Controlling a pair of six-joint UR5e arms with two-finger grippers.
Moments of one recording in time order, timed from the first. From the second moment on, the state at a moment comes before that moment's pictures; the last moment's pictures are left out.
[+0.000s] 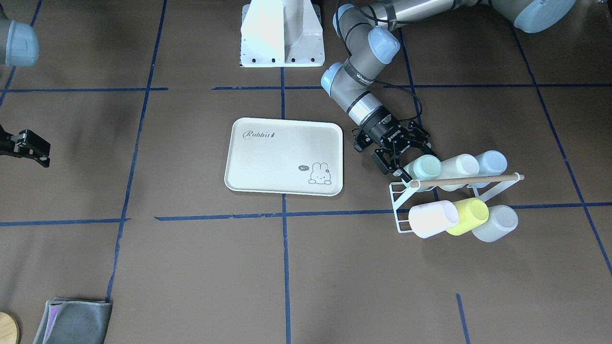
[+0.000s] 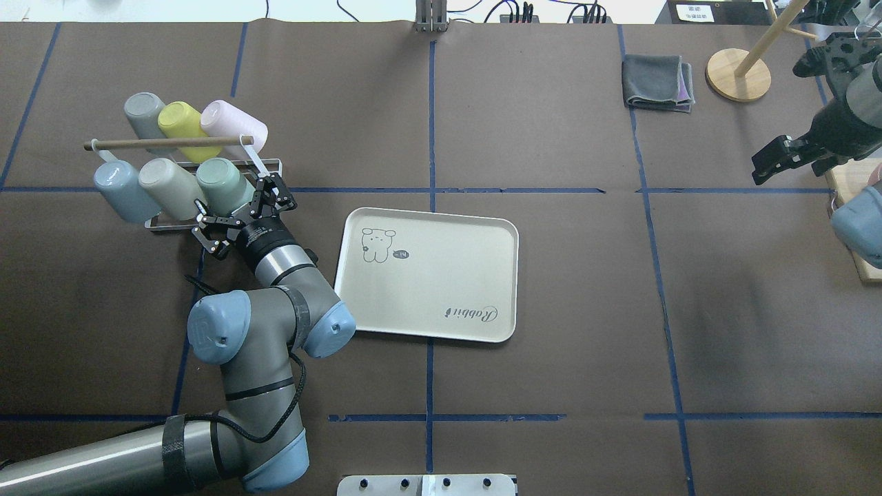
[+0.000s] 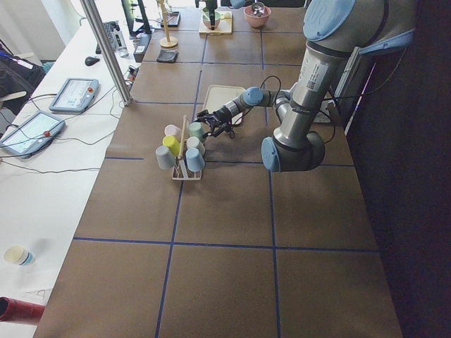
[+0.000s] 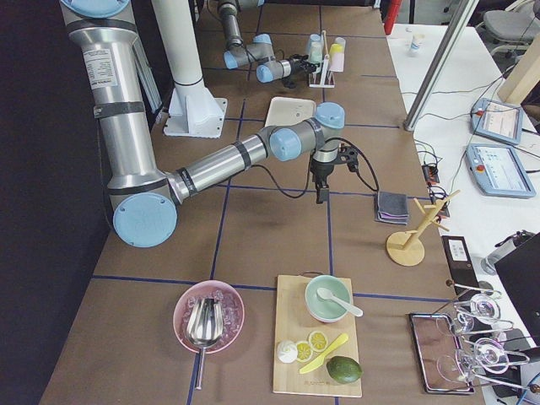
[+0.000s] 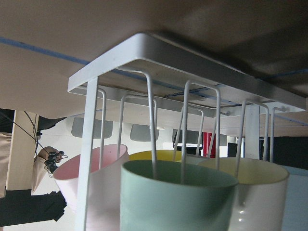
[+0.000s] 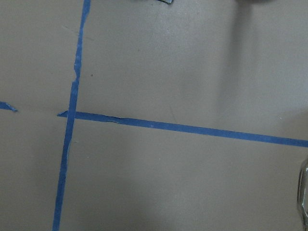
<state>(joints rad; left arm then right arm) -0.35 -2.16 -1.58 -0.86 -0.56 0.64 1.13 -1.40 1.84 -1.63 2.19 0.45</state>
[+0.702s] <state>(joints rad) -0.36 -2.15 -1.53 -0.92 -0.55 0.64 1.13 -1.40 1.84 -1.63 2.19 0.45</state>
